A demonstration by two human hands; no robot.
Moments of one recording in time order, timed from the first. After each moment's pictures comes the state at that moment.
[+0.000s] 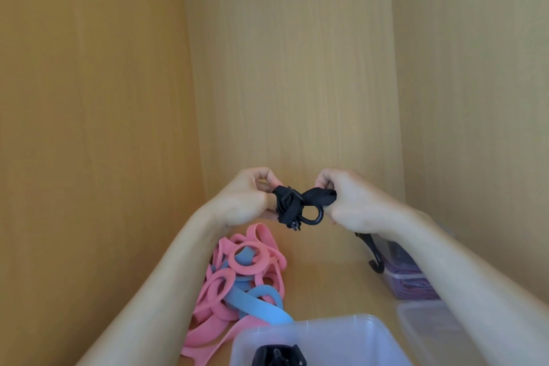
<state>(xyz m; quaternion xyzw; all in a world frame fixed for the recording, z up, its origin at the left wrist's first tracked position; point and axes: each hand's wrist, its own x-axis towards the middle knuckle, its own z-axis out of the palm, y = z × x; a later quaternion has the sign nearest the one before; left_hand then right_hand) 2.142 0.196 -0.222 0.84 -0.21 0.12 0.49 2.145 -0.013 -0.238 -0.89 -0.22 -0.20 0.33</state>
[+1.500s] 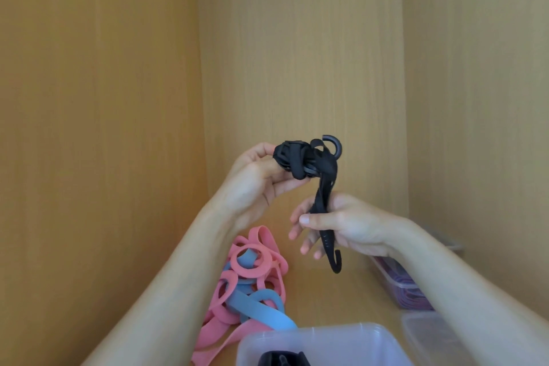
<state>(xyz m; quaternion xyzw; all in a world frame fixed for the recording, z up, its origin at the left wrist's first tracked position) 2.132 0.185 -0.209 0.56 -0.34 0.07 0.75 2.154 -0.002 -0.252 -0.74 -0.34 0.10 0.57</state>
